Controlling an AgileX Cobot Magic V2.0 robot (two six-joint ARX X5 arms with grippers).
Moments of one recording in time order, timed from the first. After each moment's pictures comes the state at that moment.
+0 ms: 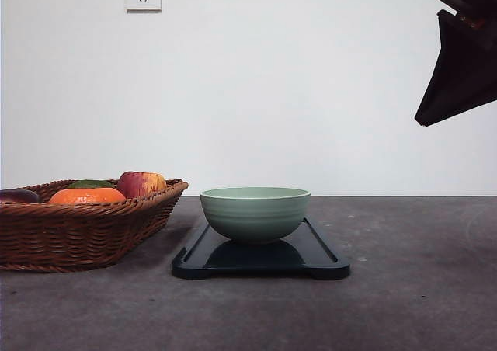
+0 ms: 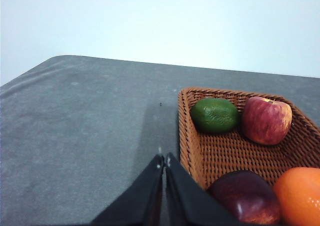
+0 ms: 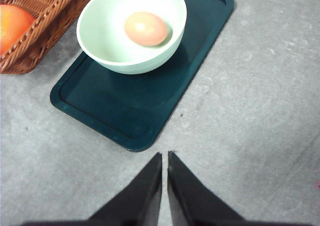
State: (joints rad) left_arx 0.02 0.01 0.03 -0.09 -0.03 -0.08; right_arx 0.42 0.94 0.69 -0.45 -0.21 0.08
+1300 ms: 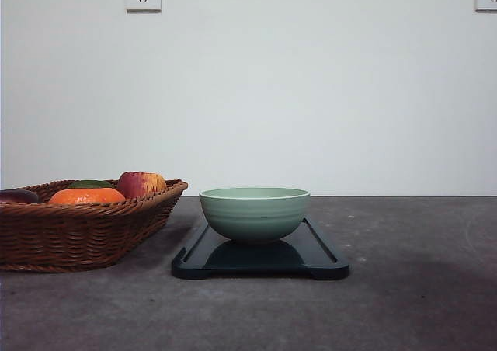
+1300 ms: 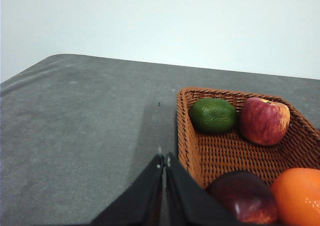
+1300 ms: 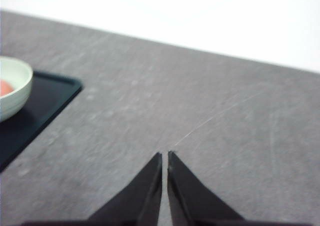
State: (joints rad) left_arx 0.02 0.01 0.03 -0.09 -0.03 -0.09; right_arx 0.07 0.16 0.07 -0.04 -0.07 -0.11
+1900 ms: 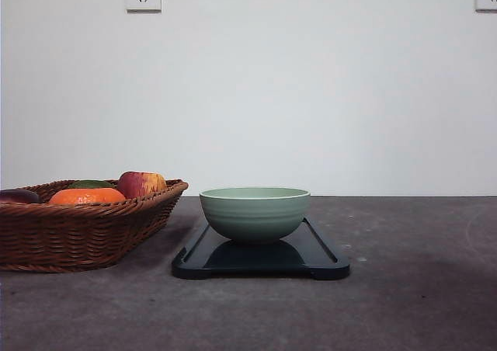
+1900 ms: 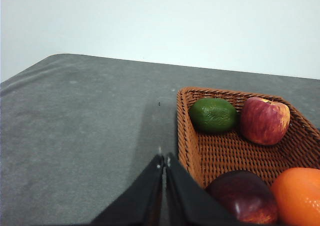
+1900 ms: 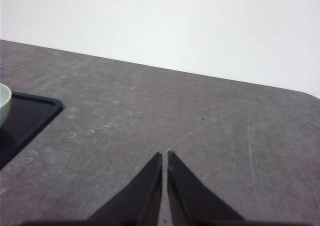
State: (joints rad) left_arx 0.02 0.01 0.03 -0.09 -0.03 -0.09; right_arx 0.02 0.00 0.02 -0.05 -0.07 -0.11
